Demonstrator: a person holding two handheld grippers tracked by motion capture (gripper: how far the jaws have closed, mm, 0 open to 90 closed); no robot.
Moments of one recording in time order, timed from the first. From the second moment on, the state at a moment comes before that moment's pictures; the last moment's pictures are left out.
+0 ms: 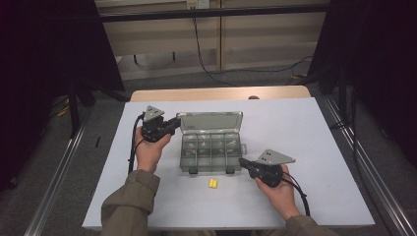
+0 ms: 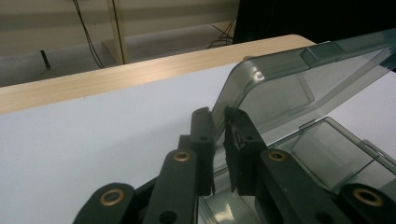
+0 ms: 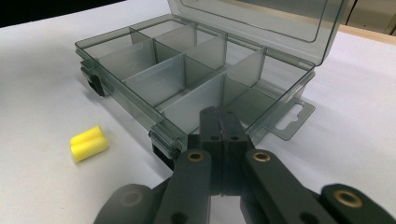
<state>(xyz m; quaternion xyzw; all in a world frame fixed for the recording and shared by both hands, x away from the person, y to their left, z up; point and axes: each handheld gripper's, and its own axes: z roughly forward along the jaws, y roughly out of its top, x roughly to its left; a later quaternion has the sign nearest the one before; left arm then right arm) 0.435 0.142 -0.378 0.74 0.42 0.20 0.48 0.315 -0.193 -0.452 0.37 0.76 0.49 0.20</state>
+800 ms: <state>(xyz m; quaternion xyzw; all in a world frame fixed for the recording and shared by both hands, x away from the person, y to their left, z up) 0.449 0.136 -0.383 0.74 0.43 0.21 0.47 0.315 -0.193 -0.453 0.37 0.76 0.49 0.21</state>
